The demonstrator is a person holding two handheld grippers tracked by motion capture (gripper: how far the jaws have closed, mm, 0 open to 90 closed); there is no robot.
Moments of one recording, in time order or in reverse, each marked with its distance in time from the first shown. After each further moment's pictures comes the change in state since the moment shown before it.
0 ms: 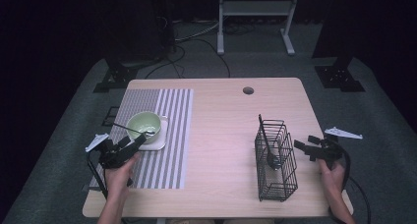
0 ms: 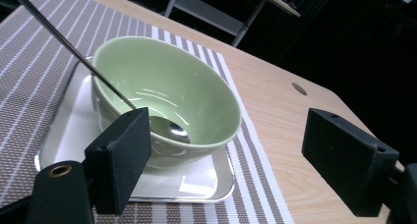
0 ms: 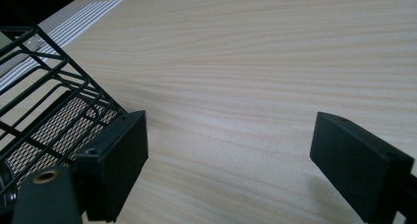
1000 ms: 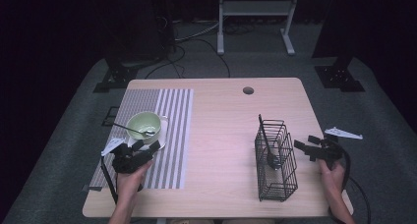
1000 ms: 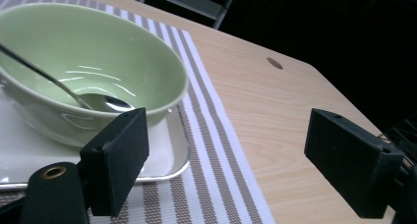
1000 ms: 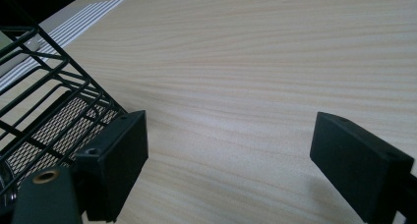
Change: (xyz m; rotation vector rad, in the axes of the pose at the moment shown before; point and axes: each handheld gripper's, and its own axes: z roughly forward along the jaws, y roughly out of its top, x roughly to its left) left arm -0.030 -0.020 0.007 0.060 -0.080 0.087; right arm 0.001 0.000 0.000 -0.004 -0.001 0.000
